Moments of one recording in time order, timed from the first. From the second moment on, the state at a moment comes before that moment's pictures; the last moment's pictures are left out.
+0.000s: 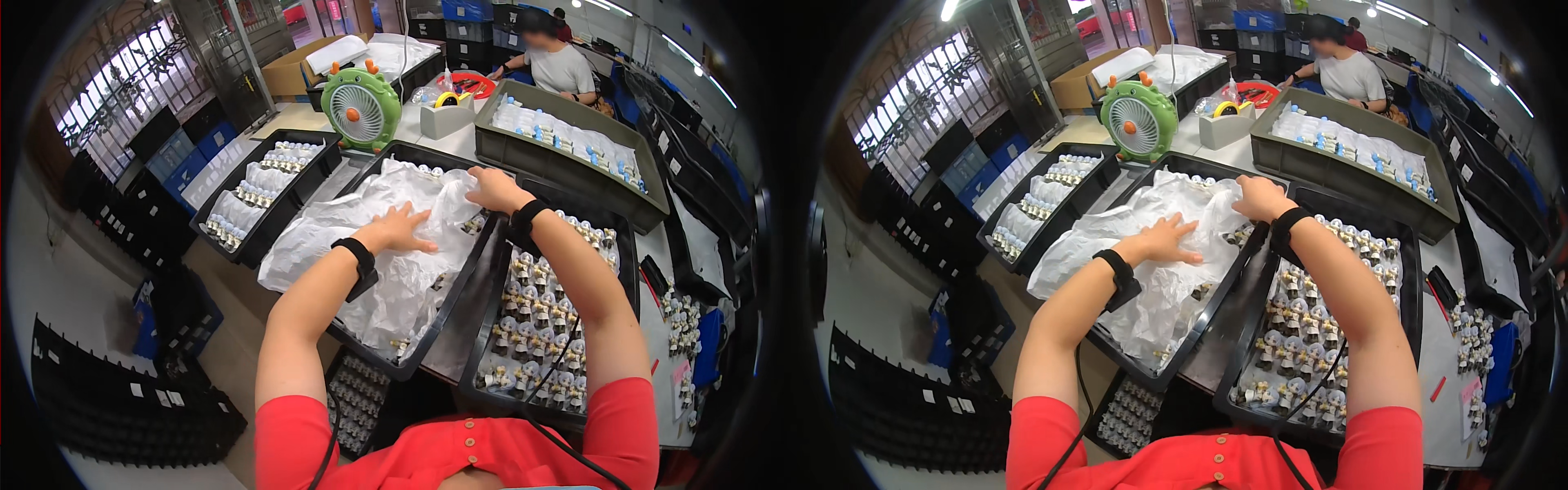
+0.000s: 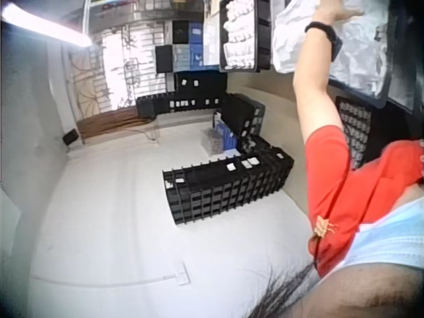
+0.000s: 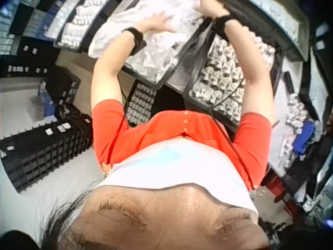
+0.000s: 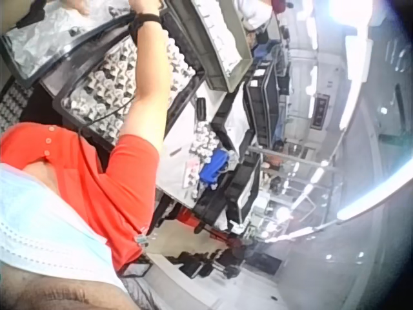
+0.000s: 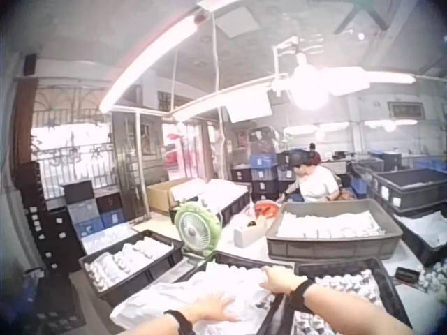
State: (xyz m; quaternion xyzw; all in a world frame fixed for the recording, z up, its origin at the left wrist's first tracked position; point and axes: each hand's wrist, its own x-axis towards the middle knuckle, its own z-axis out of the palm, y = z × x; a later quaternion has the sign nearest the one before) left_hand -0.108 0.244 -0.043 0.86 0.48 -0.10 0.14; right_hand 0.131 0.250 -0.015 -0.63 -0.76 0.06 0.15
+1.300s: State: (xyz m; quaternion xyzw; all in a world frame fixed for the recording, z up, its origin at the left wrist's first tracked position) left_hand -0.091 0.310 -0.073 0.84 0.53 0.02 0.11; right_hand 0.107 0.253 -0.008 -0.60 -0.80 0.07 -0.03
